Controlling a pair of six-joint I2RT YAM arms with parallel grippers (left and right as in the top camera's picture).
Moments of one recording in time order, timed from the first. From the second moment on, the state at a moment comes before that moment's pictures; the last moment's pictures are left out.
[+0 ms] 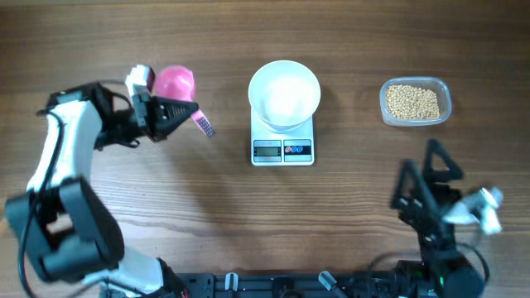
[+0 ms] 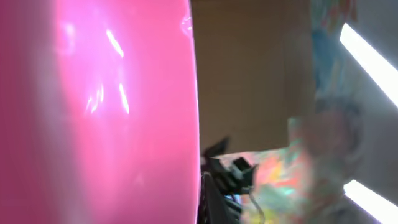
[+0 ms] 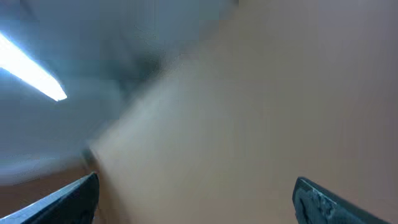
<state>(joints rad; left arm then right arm) 0.27 1.71 1.30 -1.38 1.54 0.42 -0.07 0.02 0.01 0.69 -0.24 0.88</state>
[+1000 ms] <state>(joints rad) 0.13 1.55 1.90 -0.90 1.09 -0.88 -0.07 0.89 0.96 0.57 -0.63 1.23</state>
